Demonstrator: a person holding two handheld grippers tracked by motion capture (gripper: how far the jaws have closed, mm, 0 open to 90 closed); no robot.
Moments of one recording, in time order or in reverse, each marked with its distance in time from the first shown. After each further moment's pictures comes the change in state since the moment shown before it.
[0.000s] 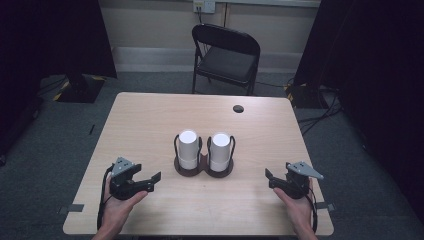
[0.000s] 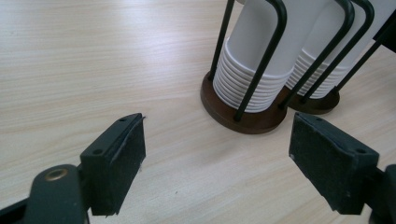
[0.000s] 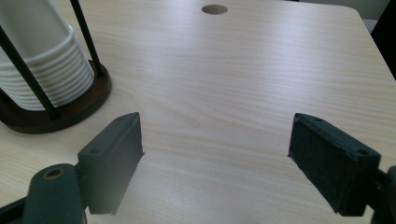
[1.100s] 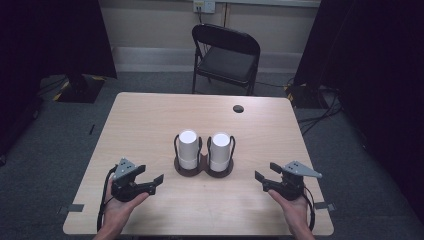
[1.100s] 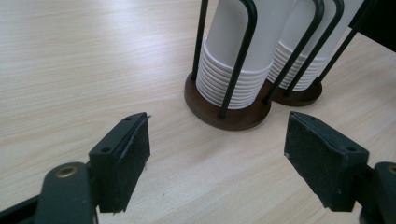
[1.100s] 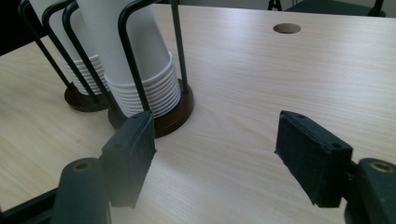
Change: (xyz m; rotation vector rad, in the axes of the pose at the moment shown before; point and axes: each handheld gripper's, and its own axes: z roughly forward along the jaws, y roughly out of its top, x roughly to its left) left arm -0.008 0.000 -0.001 -0.007 -0.045 0.051; right arm 0.024 0.017 -0.012 -0.011 0.259 0.002
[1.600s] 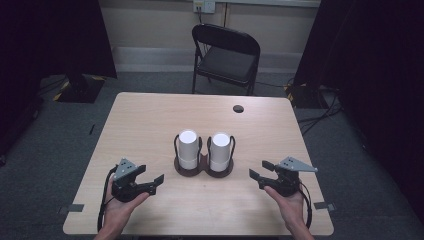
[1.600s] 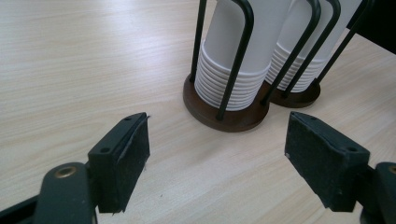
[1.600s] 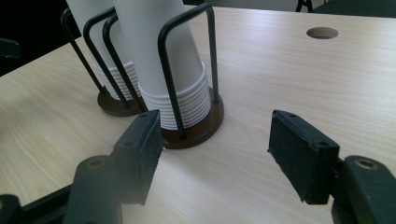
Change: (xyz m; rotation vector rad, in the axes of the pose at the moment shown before) left arm -0.002 0.001 0.000 0.004 0.001 0.008; right arm 0.009 0.015 0.005 0.001 0.079 -0.025
